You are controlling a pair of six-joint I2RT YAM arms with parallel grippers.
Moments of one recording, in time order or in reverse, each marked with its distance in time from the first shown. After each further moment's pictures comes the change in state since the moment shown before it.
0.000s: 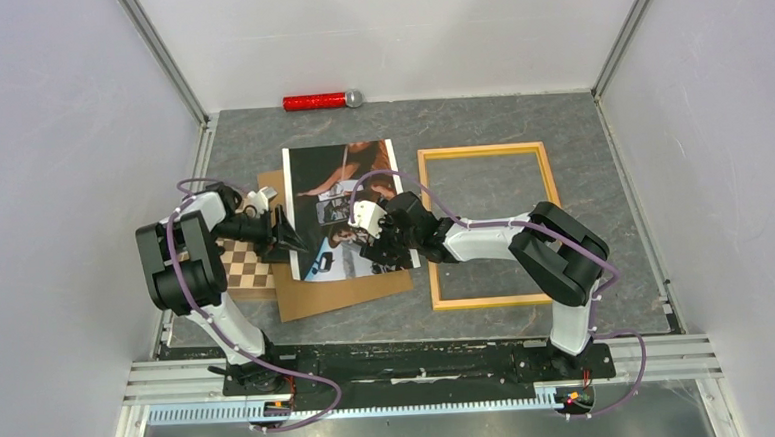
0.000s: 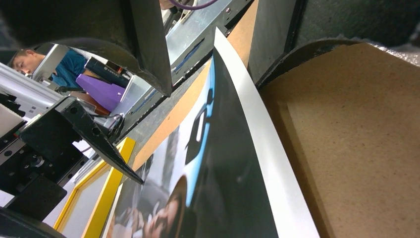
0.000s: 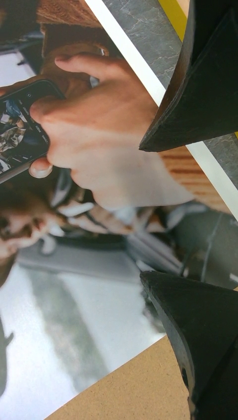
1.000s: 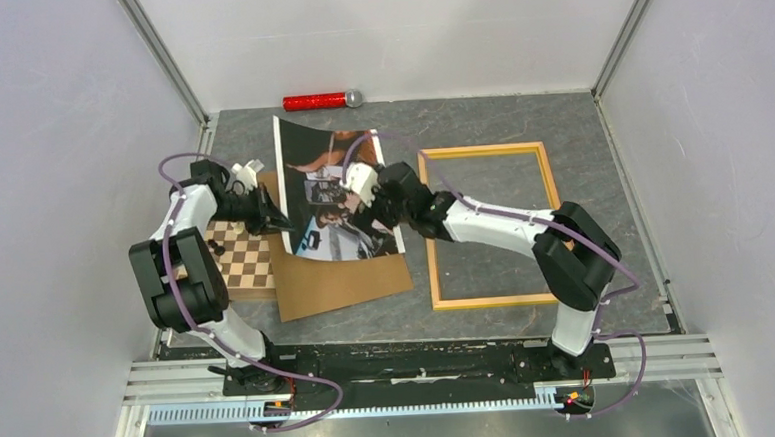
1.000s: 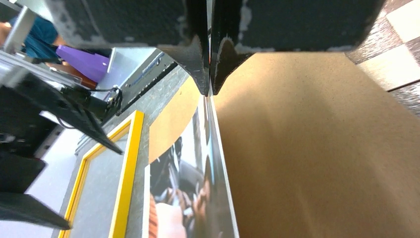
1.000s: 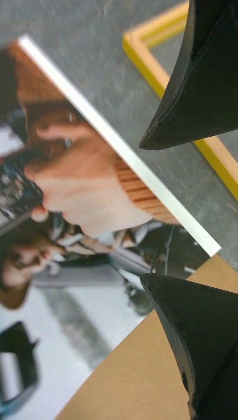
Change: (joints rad) left arm -0.001 -0.097 0.065 0.075 0.013 -0.091; right arm -0.012 -0.051 0.176 -0.199 0.096 0.099
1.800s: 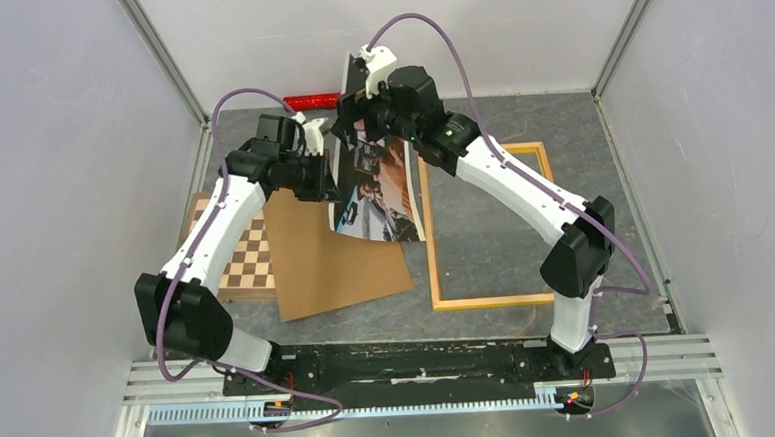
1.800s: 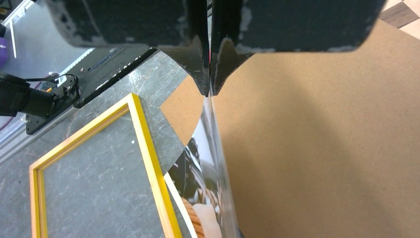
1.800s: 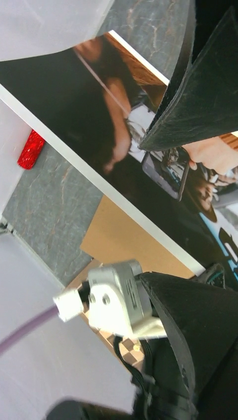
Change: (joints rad) left arm -0.528 -0.203 0.274 0.021 -0.393 -0.224; right arm -0.117 0.054 0.718 -0.264 -0.031 0.448
